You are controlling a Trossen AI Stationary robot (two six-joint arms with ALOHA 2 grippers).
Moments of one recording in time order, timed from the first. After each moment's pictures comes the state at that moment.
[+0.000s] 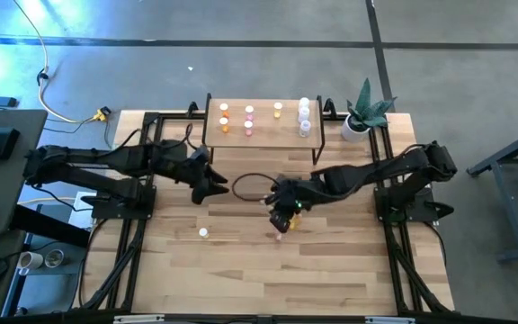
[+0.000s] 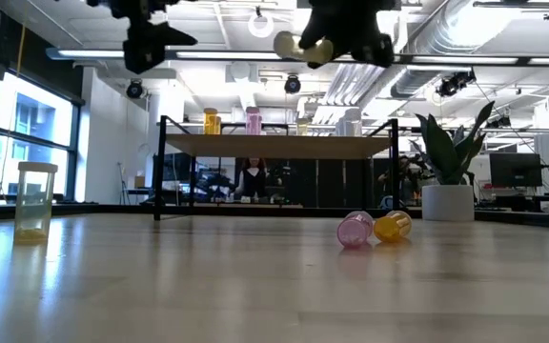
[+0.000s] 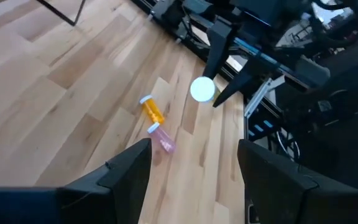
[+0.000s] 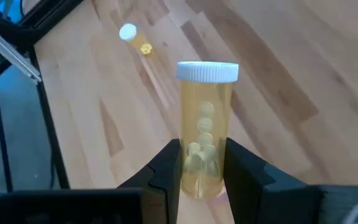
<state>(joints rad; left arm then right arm) 0.17 0.98 0.80 -0.28 0.18 -0.64 0.20 1.62 1.36 -0.61 0.07 0.74</state>
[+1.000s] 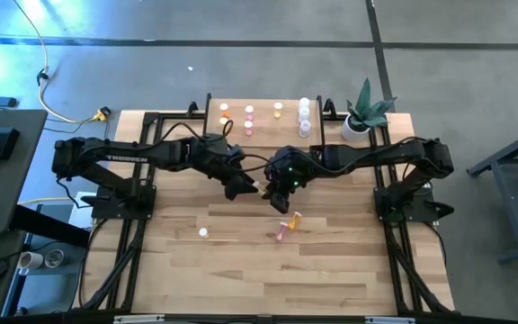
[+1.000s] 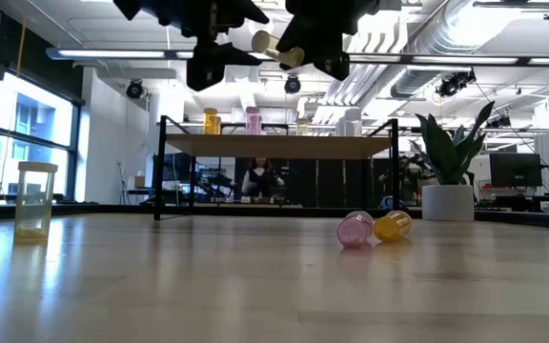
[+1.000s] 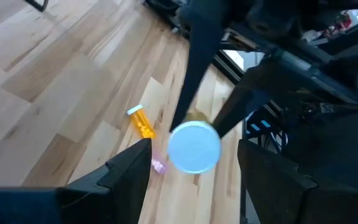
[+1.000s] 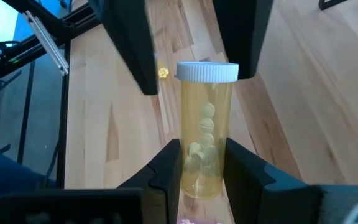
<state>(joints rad) 0.24 1.37 1.00 -0.17 0.32 -0.64 0.00 1.62 1.36 -0.50 -0.19 0.38</state>
